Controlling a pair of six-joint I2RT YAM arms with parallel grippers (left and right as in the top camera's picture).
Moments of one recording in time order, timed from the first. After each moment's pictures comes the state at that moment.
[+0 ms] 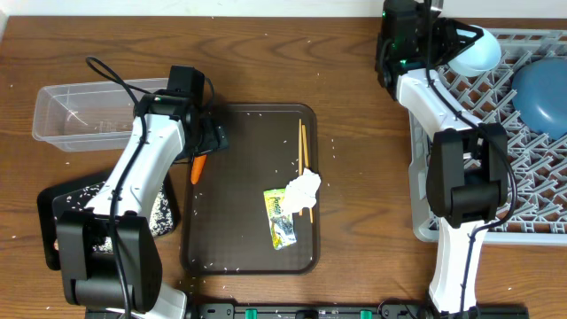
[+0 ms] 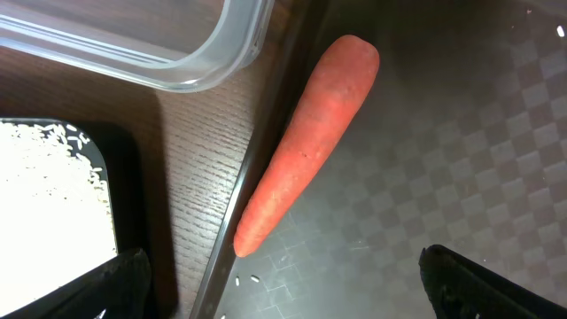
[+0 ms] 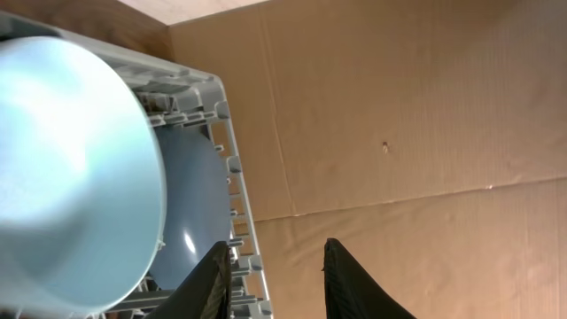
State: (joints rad) left arm -0.10 1.70 1.26 -0.94 -0.11 -0.46; right arm 0.18 2.25 1.74 0.14 1.49 -0.92
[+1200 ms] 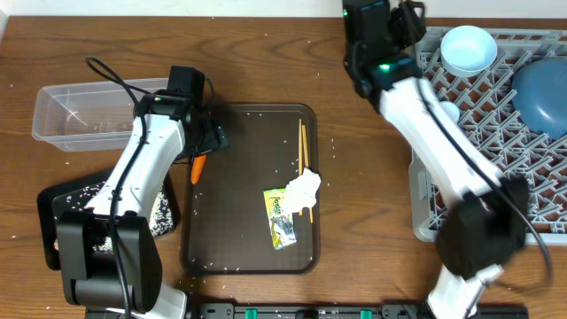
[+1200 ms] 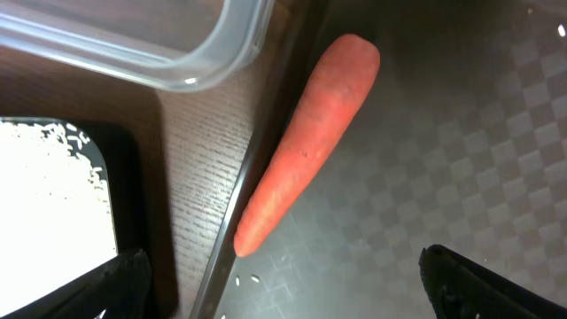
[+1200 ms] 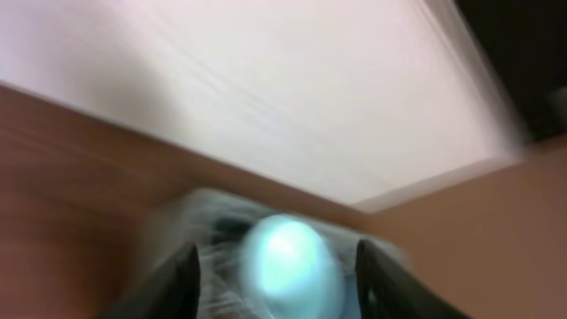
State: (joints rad) left arm -0.10 1.70 1.26 -0.94 -0.11 -0.46; right arm 0.40 1.87 1.73 -0.35 0.76 -0.37
